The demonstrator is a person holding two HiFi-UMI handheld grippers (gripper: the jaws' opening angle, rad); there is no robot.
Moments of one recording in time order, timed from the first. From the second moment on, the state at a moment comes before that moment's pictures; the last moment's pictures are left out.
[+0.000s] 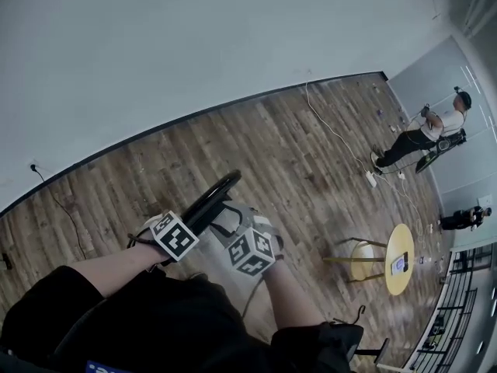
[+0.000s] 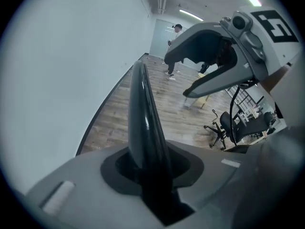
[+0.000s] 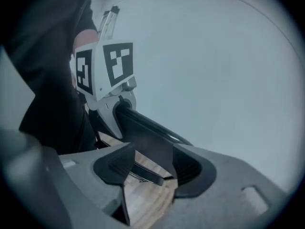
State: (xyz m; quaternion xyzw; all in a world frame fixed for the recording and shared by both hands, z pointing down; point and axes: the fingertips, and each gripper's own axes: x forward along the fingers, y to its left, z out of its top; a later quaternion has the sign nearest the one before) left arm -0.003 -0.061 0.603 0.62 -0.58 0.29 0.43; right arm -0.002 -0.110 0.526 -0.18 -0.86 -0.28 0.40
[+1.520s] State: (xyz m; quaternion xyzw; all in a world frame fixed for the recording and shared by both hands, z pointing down) left arm 0.070 -0.067 0.607 0.57 -0.62 0.34 0.43; right arm 0.048 -0.147 0.623 -0.63 -0.48 -0.50 0.37
